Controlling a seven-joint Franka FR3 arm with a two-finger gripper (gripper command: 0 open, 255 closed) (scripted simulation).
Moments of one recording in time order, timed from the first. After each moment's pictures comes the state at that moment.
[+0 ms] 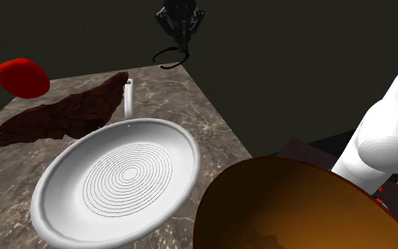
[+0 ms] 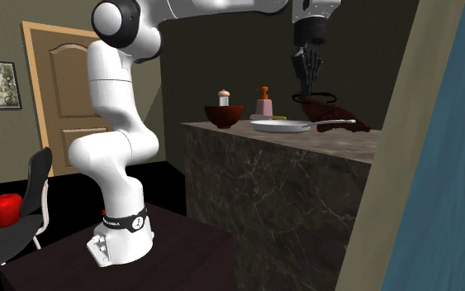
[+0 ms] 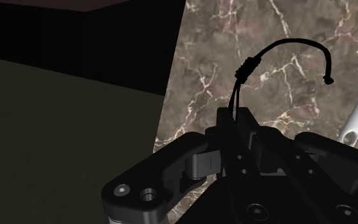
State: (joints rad) arm 0.03 -0.05 0.40 -1.53 0.04 1.50 0.64
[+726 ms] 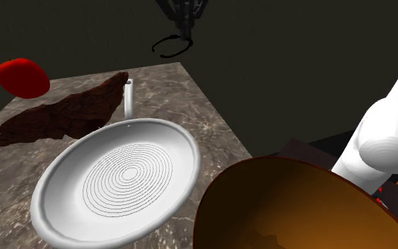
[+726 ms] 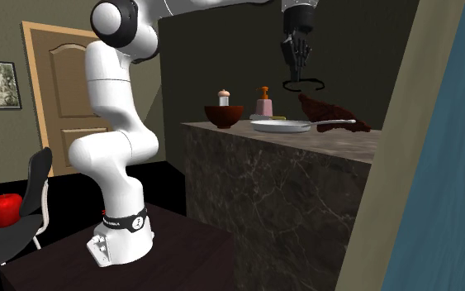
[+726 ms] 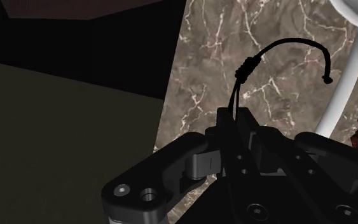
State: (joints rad) arm 0.05 -0.09 0.42 -1.47 0.05 1.41 0.69
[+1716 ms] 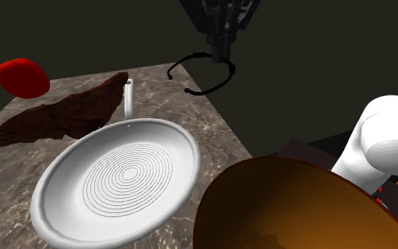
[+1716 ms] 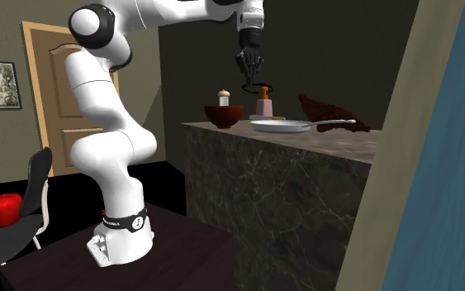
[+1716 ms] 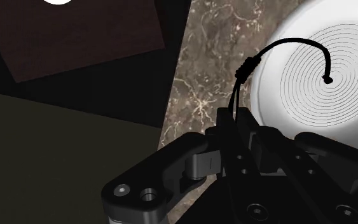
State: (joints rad) arm 0.16 -0.43 0.52 -1.74 0.23 1.39 0.90
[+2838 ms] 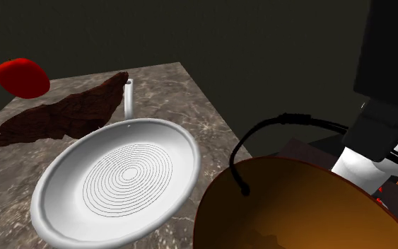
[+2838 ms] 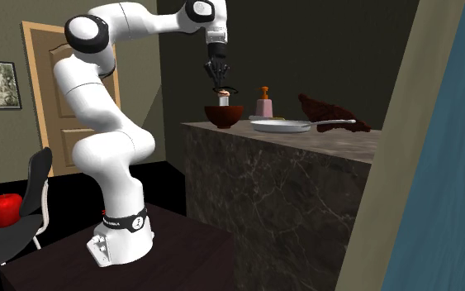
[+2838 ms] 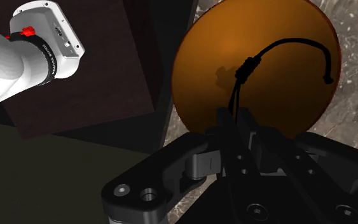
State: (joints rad) arm 0.26 -0.57 0.75 -1.71 0.40 1.32 1.25
